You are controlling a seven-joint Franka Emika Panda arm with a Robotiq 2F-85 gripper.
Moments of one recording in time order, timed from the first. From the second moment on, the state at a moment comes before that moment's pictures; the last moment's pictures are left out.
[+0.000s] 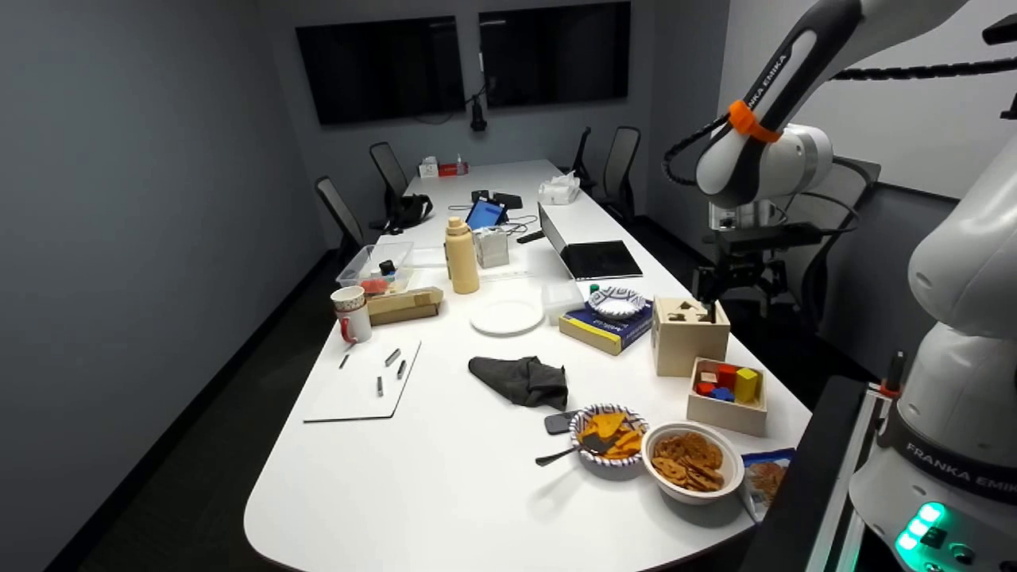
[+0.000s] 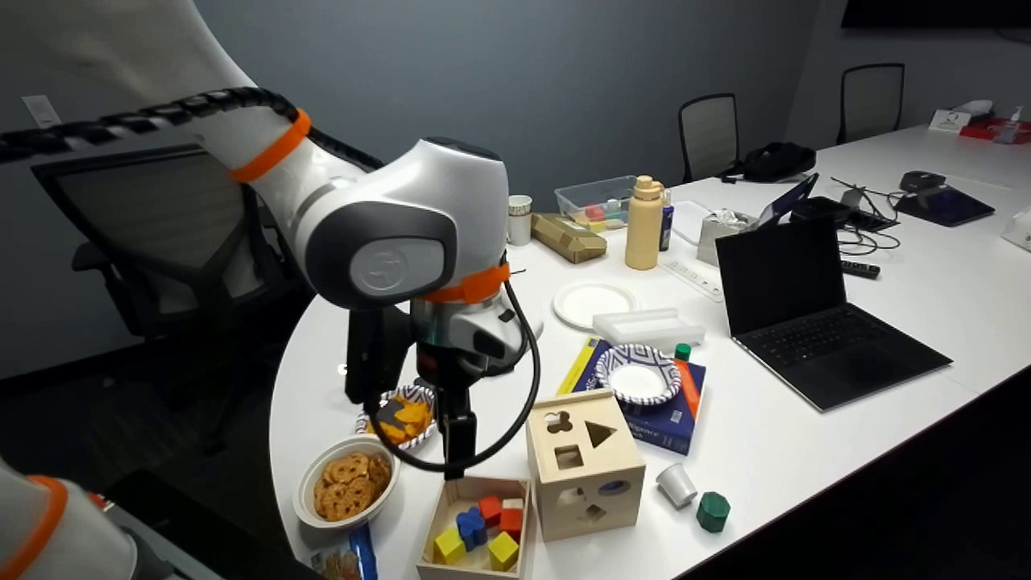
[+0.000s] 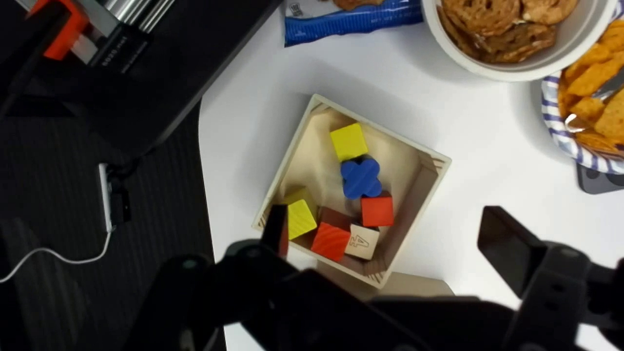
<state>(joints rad) -0.37 -0.17 -0.20 -2.78 -0.08 2.43 0.30</state>
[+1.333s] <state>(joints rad) -0.33 0.26 -0.20 -2.69 0.33 2.60 -0.13</state>
